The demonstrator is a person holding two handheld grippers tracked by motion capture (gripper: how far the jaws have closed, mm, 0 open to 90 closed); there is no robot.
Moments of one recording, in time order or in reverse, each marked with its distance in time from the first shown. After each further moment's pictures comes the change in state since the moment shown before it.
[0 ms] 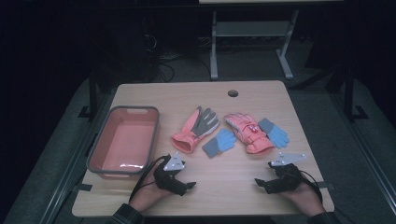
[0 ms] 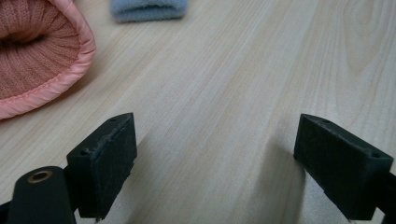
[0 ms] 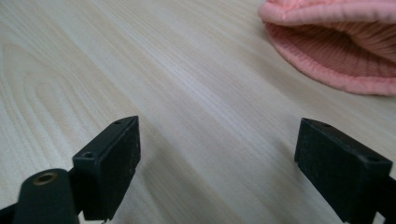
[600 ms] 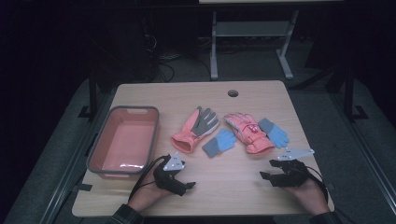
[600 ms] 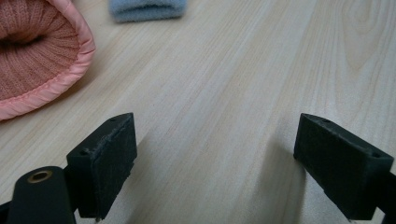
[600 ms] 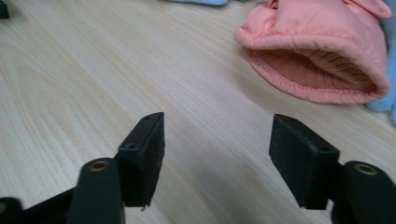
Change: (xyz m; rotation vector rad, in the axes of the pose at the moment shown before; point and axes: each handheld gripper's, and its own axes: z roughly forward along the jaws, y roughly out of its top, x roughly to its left) left arm 0.001 0.000 0.000 -0.003 -0.004 0.009; right arm -0.009 0.010 -0.019 -0.024 -0.003 0.025
